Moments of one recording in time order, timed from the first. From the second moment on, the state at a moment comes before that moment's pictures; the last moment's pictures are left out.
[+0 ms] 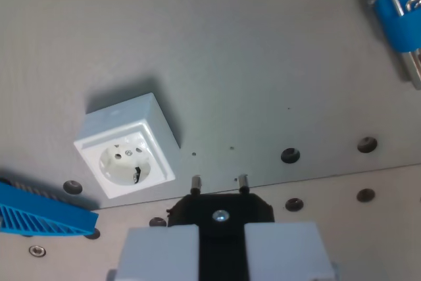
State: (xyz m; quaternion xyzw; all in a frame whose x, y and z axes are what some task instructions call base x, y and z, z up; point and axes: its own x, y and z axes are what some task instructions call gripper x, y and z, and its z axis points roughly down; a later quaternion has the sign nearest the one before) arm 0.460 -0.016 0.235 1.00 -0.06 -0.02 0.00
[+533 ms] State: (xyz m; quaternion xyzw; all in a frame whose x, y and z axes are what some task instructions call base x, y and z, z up) arm 0.431 0.013 0.194 1.00 -0.01 -0.02 0.00
